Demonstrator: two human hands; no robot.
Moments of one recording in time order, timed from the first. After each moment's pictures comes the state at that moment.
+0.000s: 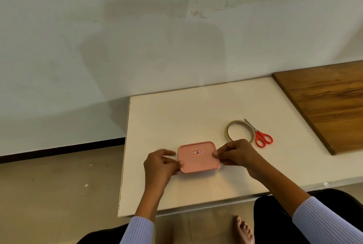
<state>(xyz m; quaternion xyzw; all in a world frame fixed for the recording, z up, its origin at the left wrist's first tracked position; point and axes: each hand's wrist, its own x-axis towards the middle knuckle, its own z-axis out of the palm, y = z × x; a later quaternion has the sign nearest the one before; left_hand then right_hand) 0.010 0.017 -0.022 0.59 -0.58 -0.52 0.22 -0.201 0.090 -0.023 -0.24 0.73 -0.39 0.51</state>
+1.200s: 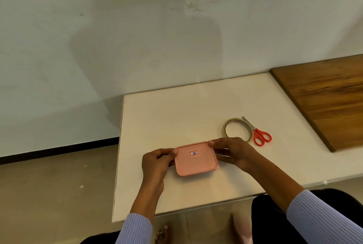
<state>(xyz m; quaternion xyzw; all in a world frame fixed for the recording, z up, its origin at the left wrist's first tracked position) -0.004 0.005 -0.040 0.60 -0.41 -0.62 0.30 -0.205 0.070 -0.036 -0.05 0.65 -0.46 0.60</state>
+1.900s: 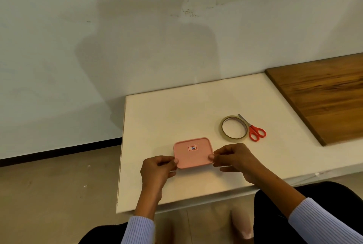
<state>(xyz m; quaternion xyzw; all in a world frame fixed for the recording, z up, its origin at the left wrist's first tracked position) 0.016 0.035 -0.029 0.60 -0.48 -0.58 0.25 -0.190 0.117 -0.024 -0.21 0.71 -0.40 0.54</state>
